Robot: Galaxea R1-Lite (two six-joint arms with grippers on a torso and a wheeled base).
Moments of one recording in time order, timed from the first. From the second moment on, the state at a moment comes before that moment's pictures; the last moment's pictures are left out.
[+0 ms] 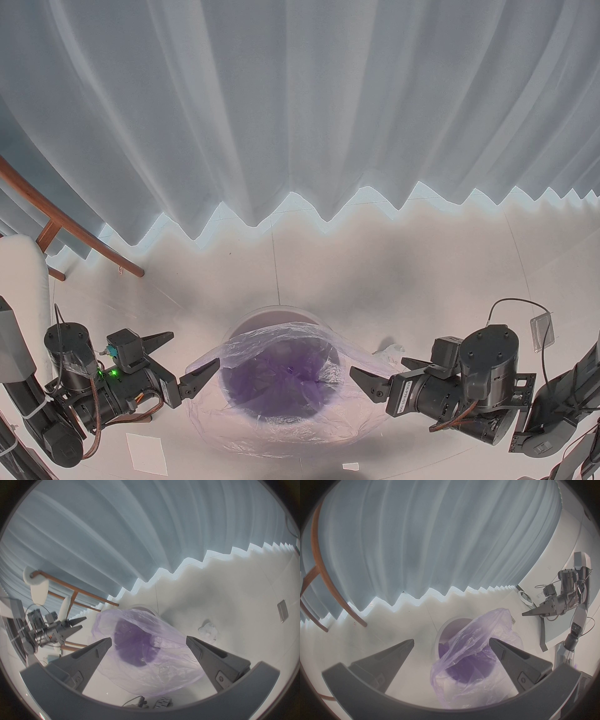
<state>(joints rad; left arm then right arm) -0.33 1.83 -0.02 -1.54 -0.22 -0.01 0.86 1.77 -0.39 -0.91 -0.27 0.54</state>
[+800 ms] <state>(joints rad) -0.40 1.90 -0.05 -1.54 -0.22 0.03 0.79 2.02 -0.46 -1.14 -0.26 0.48</state>
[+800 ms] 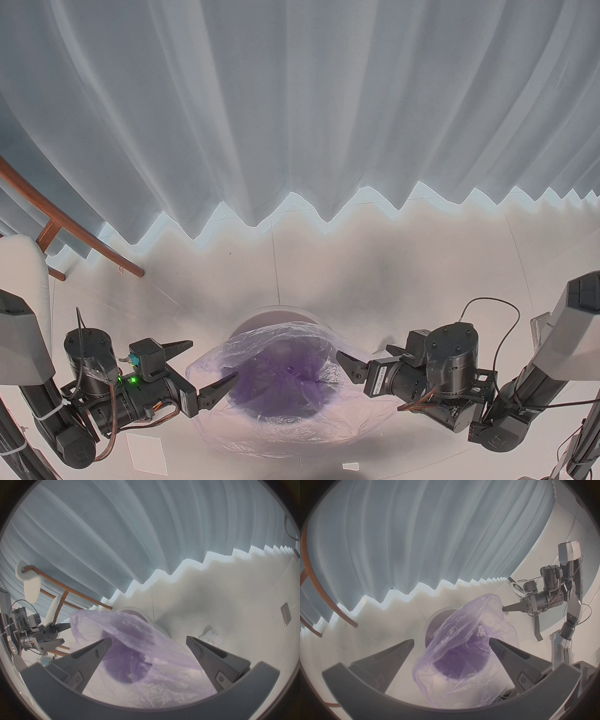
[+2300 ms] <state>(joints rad) -0.39 2.01 -0.16 -1.55 -0.22 -0.01 0.76 2.10 -0.61 -1.14 -0.26 0.46</state>
